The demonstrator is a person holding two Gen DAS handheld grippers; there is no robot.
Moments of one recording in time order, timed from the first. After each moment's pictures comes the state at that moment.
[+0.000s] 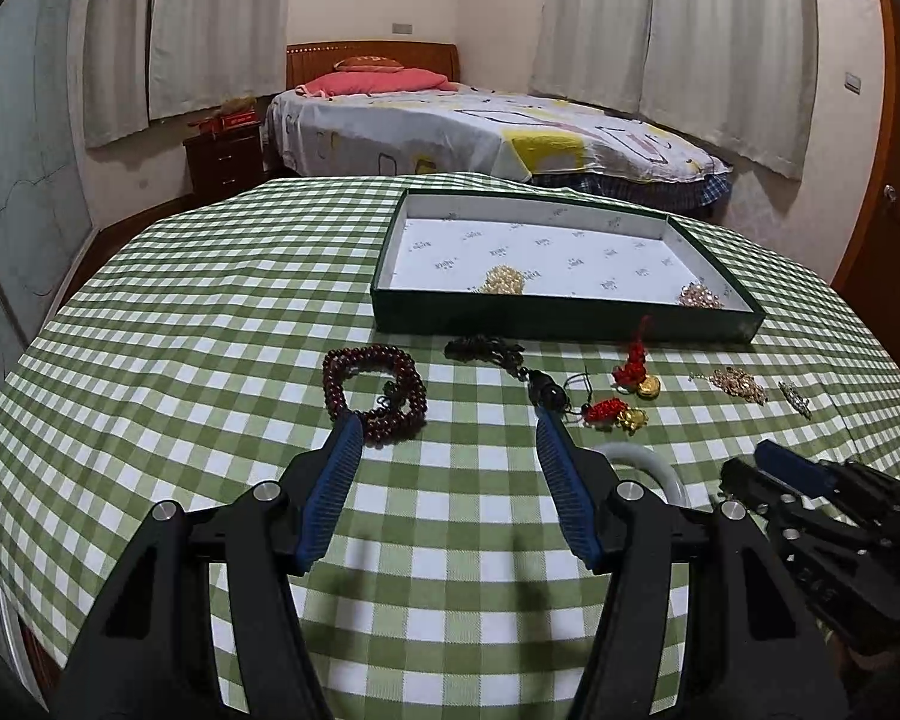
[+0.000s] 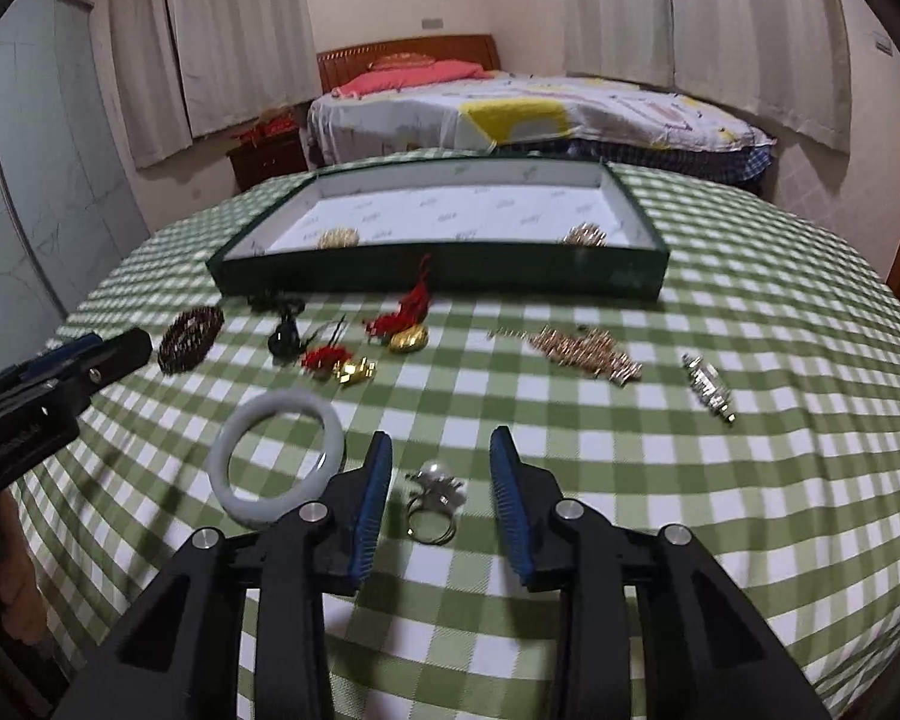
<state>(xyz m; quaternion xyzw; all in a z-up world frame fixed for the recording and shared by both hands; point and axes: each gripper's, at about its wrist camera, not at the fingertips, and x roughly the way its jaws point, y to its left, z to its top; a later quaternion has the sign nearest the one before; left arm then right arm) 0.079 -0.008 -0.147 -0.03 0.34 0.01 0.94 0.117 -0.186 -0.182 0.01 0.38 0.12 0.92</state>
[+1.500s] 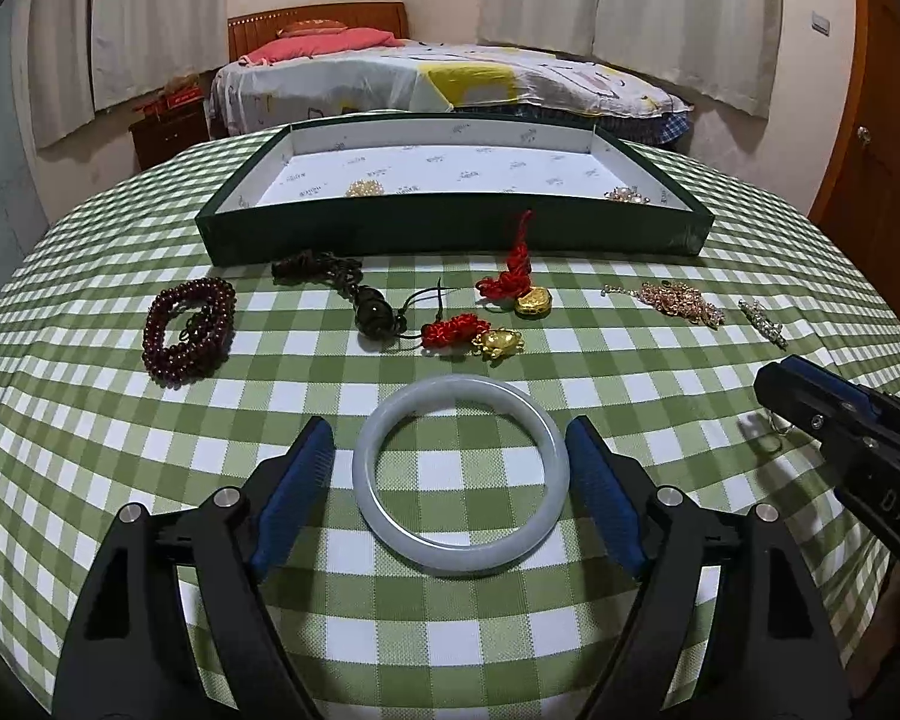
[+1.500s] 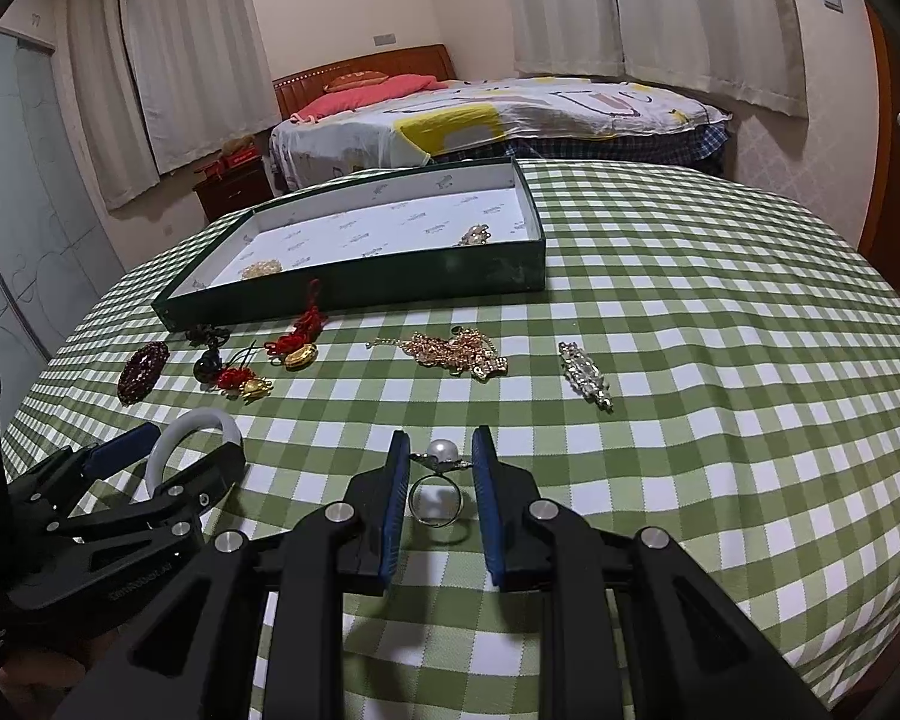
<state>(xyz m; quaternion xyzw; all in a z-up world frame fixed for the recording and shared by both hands) 0.103 -0.087 -0.193 0.00 0.38 -0.03 0.92 0.110 -0.248 -0.176 0.06 0.36 0.09 0.93</state>
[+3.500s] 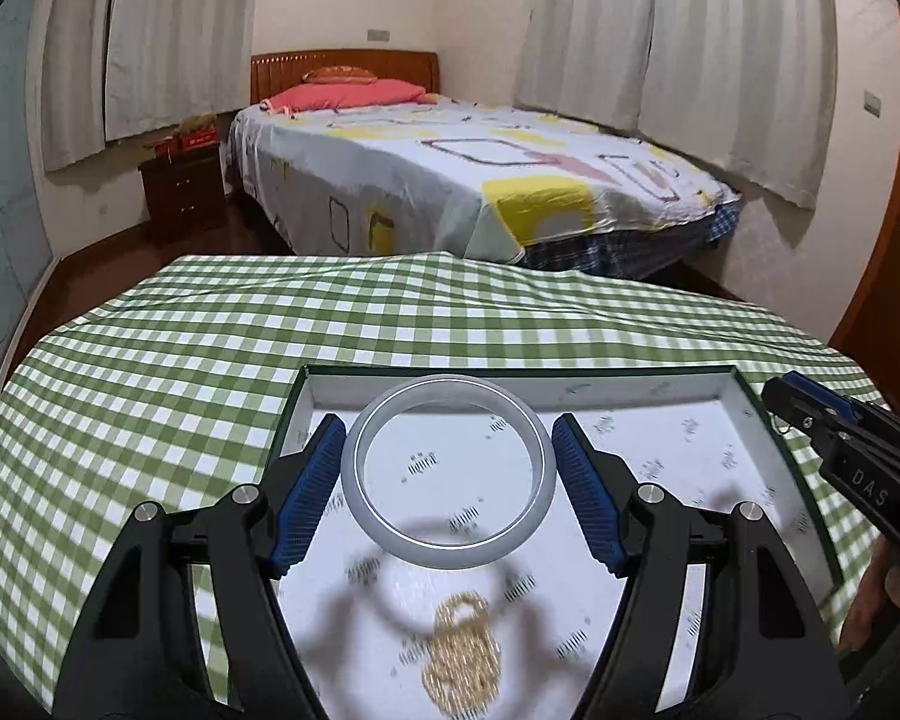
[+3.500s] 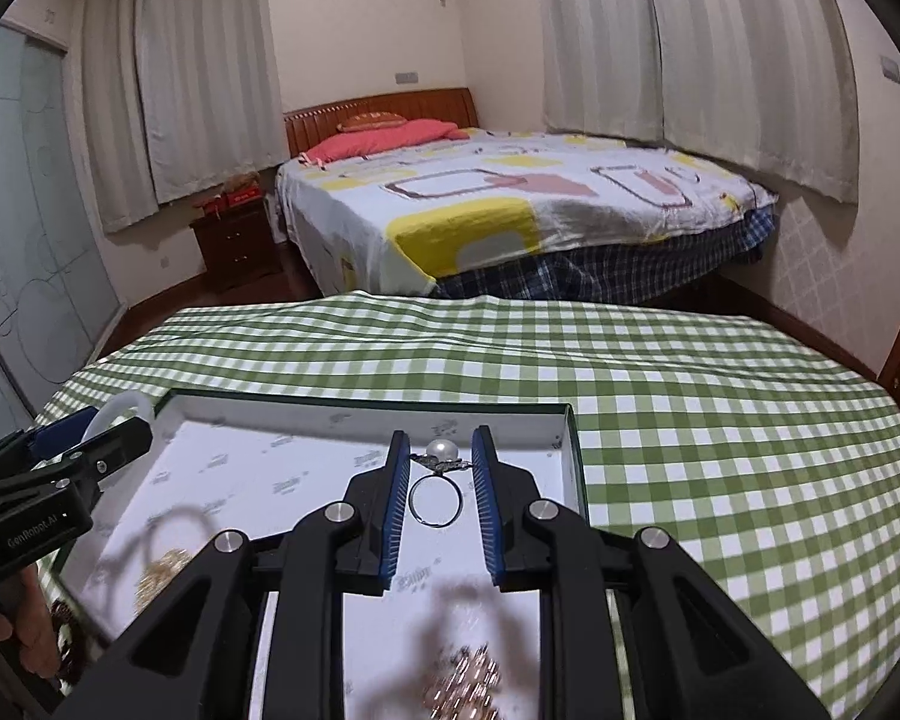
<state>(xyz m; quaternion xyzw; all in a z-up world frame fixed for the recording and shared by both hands) 0.327 -0.030 -0.123 -0.03 0.33 -0.01 0.94 0.340 -0.233 -0.121 0.03 0.31 0.10 0.94</state>
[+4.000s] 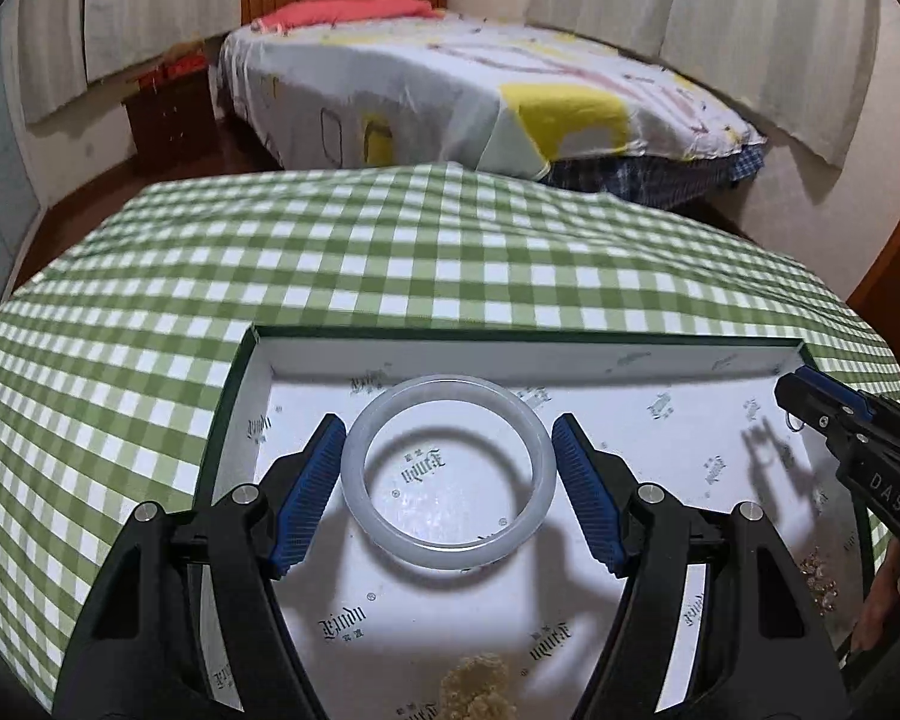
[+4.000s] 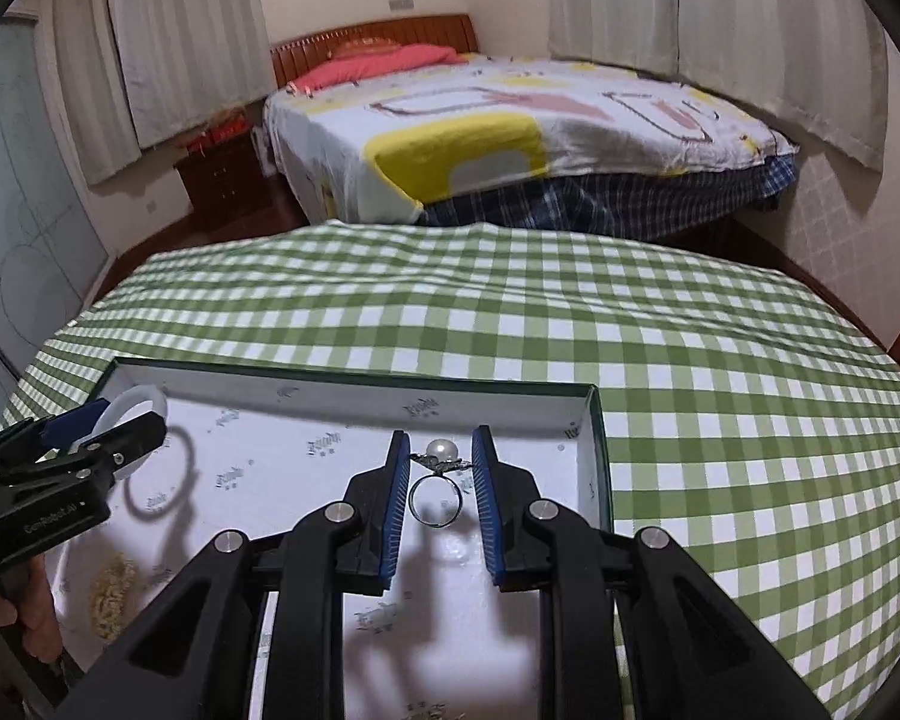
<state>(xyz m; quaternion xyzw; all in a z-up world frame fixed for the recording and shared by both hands) 0.391 -0.028 -0.163 -0.04 0.43 -0.01 0.90 0.395 -0.229 -0.151 0.02 0.42 0.11 0.90</state>
